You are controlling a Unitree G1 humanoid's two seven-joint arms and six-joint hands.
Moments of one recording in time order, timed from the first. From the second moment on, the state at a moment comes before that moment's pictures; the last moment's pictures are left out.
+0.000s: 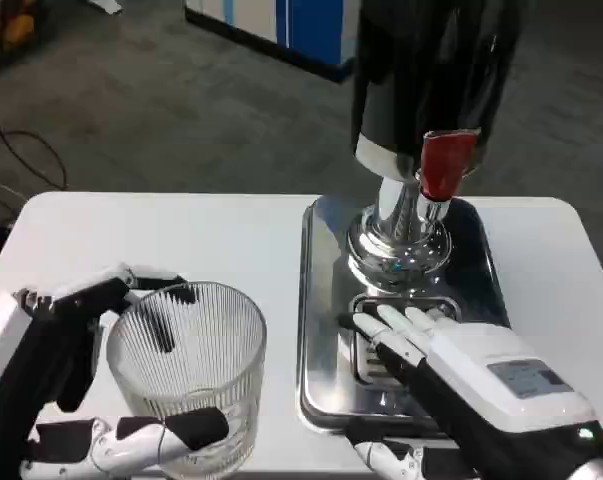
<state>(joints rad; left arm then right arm) 0.24 0.42 0.33 -0.40 0.31 -0.56 -0.10 0.06 -0.36 0.22 -0.75 -0.92 0.16 0.52</state>
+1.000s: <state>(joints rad) 0.24 0.41 0.31 -0.40 0.33 -0.56 -0.10 0.09 -0.36 0.16 -0.76 -0.89 0.17 0.53</state>
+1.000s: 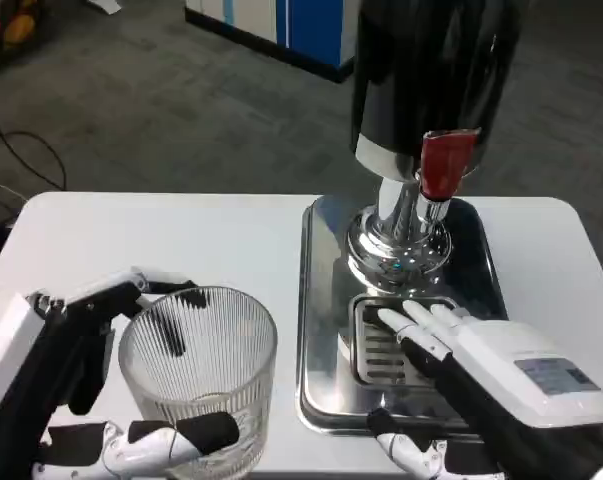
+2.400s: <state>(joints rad) -0.17 0.42 0.12 -0.04 0.56 -0.50 0.00 0.20 -0.40 -0.14 -0.80 -0.75 0.24 0.53</state>
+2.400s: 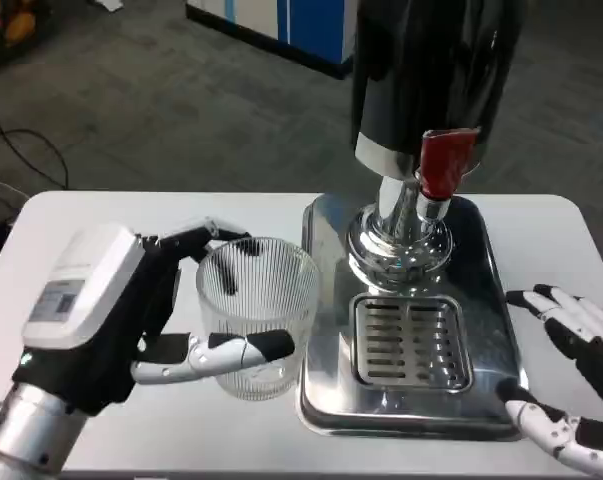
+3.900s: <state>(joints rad) -0.75 0.33 -0.29 0.68 0.72 -0.48 0.32 0.28 -0.45 -0.47 -0.85 -0.48 0.30 0.53</state>
